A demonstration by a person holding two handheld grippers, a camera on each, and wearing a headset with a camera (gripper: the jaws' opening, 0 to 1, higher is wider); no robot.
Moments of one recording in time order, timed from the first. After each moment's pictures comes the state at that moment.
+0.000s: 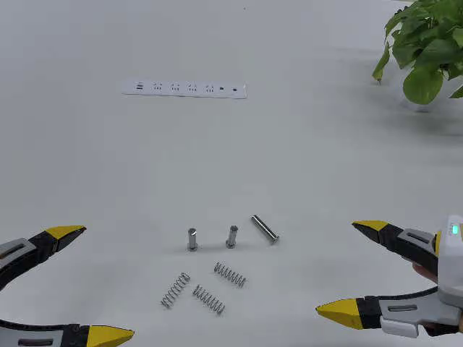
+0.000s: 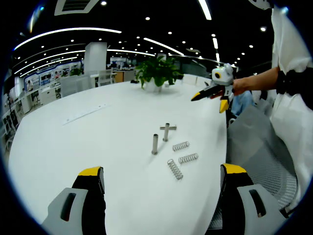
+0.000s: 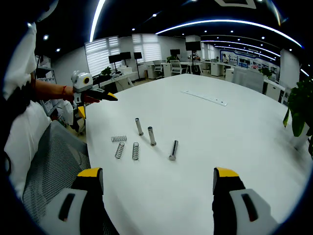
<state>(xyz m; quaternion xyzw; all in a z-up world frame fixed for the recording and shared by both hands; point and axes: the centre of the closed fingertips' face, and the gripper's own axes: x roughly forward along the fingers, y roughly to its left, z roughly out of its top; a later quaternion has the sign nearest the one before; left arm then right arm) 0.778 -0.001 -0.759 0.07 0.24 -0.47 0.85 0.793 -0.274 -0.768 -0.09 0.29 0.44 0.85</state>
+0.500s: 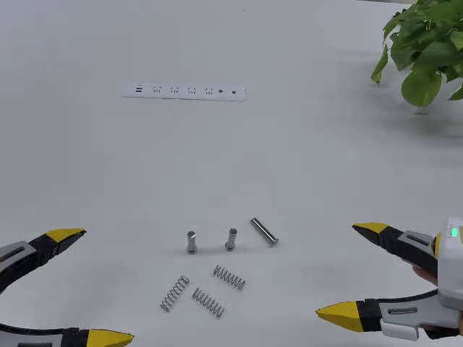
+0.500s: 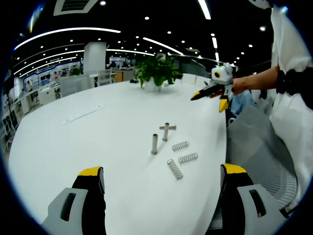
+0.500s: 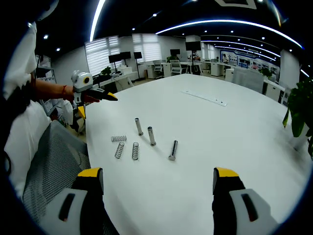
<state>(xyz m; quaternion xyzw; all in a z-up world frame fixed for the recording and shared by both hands) 0.778 -0.002 -0.760 0.07 0.24 -0.47 0.85 0.794 -0.275 -0.768 -0.09 0.29 0.44 0.85</state>
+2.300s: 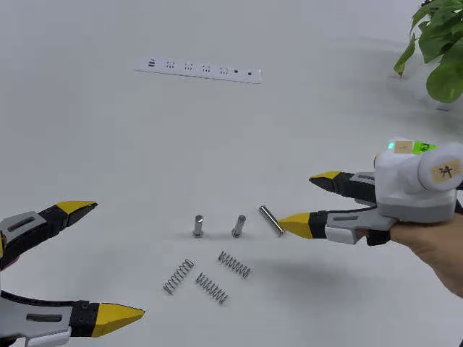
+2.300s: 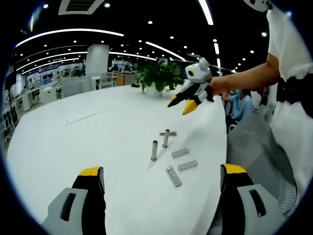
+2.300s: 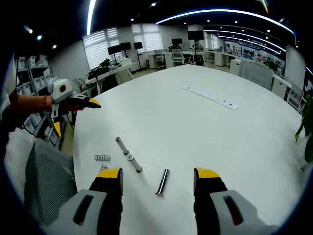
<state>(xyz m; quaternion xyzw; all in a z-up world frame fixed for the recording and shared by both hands) 0.784 -0.009 -0.754 0.04 0.23 -0.47 0.85 0.881 -0.209 -0.773 -0.11 0.34 0.45 0.82</state>
